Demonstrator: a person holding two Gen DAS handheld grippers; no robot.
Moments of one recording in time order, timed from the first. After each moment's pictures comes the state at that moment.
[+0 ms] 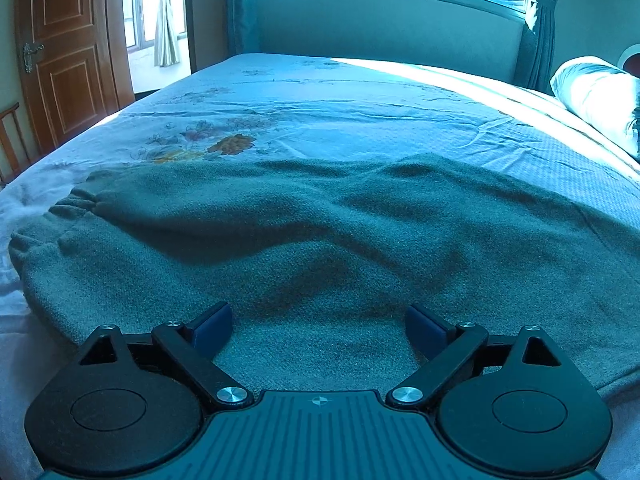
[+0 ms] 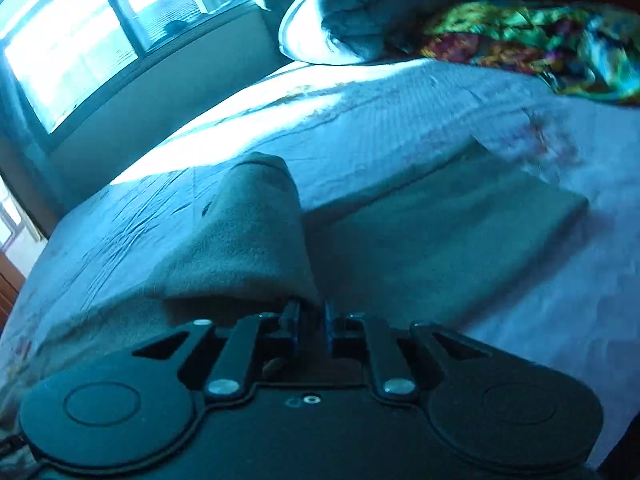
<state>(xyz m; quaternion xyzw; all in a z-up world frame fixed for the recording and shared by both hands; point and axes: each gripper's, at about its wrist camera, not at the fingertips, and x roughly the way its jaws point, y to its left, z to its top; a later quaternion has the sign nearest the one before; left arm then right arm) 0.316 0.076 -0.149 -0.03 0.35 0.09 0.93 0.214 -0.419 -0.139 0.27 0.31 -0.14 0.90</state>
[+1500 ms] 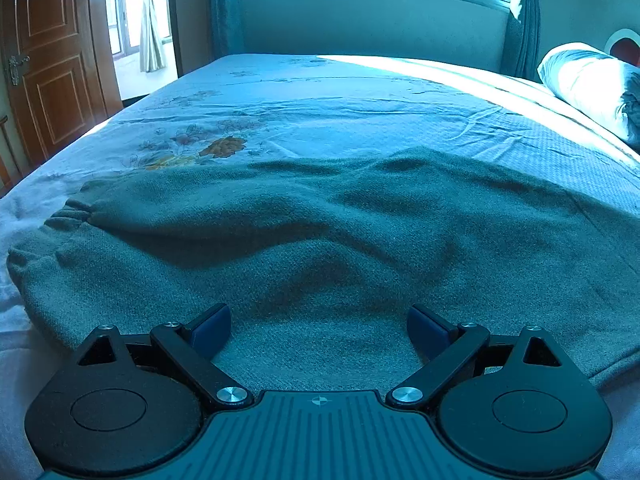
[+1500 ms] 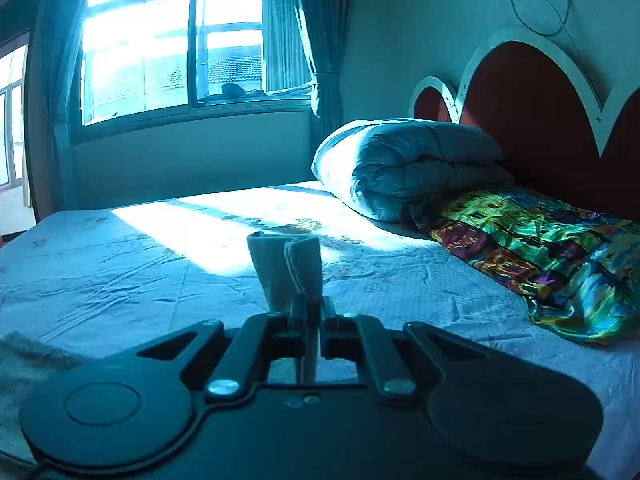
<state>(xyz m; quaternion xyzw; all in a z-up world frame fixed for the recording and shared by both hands) 0.317 0.079 -0.147 0.00 0.35 0.07 0.93 0.222 -0.453 -0.033 0.07 0.16 -0.13 0.98</state>
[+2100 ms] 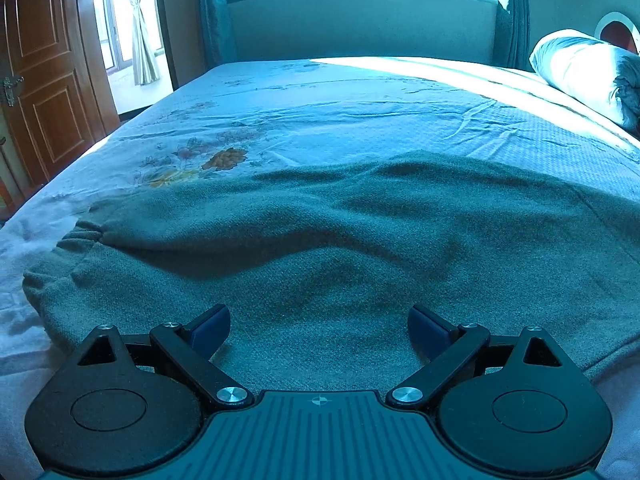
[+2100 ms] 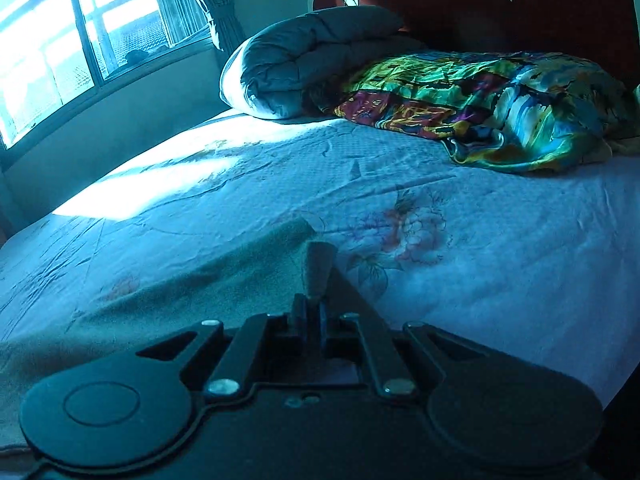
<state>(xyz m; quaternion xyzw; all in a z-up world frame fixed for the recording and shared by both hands) 0.312 0.078 -0.141 0.03 0.36 0.07 0.93 0.199 -0.517 -0.128 0.19 0.25 -0.18 0.93</state>
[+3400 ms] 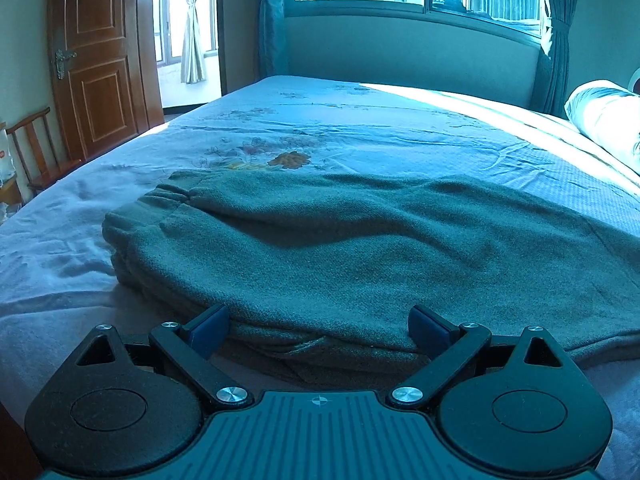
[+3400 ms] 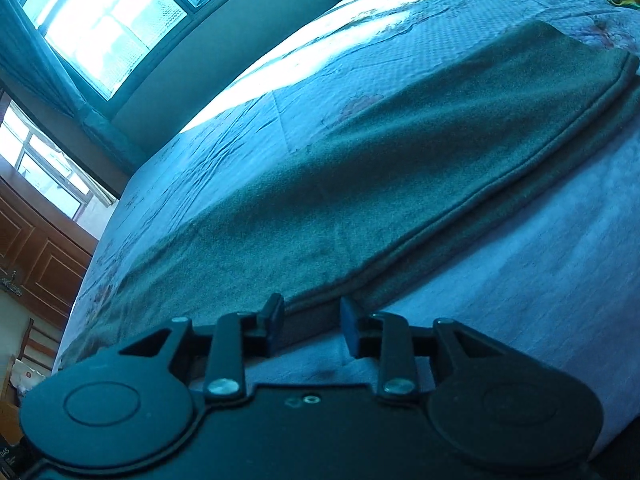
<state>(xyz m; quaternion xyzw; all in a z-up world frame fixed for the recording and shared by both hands) 0.255 0.112 -0.134 -0.03 0.31 0.12 0.94 0.218 -0.352 -0.156 0.35 0.34 0.03 0.87</state>
